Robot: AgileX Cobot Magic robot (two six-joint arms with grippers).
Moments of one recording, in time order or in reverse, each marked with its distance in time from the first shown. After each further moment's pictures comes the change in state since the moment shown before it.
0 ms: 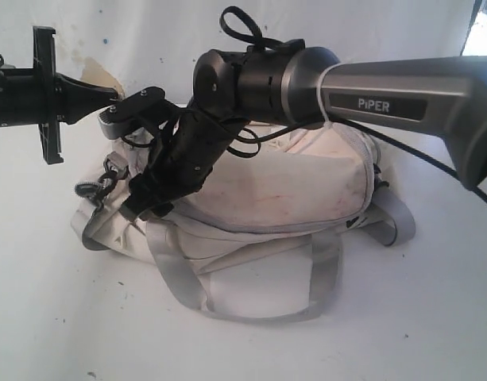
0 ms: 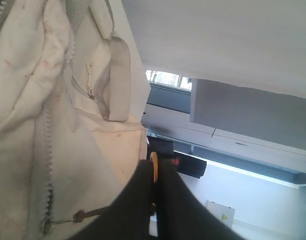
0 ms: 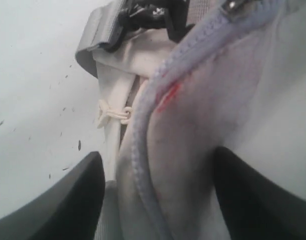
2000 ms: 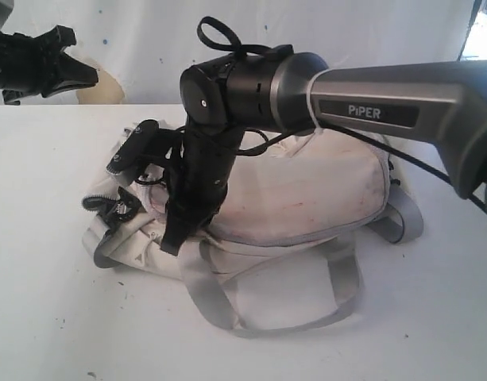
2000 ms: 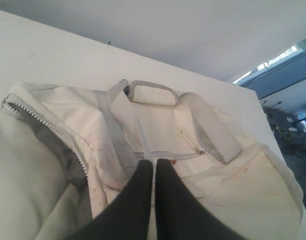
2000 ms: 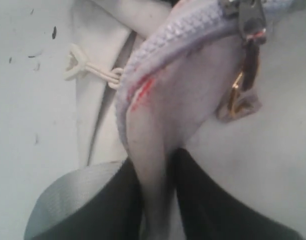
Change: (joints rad) left arm -0.002 0.026 -0.254 0.371 -0.214 0.416; right arm 0.031 0.004 -0.002 -0.241 0.188 -0.087
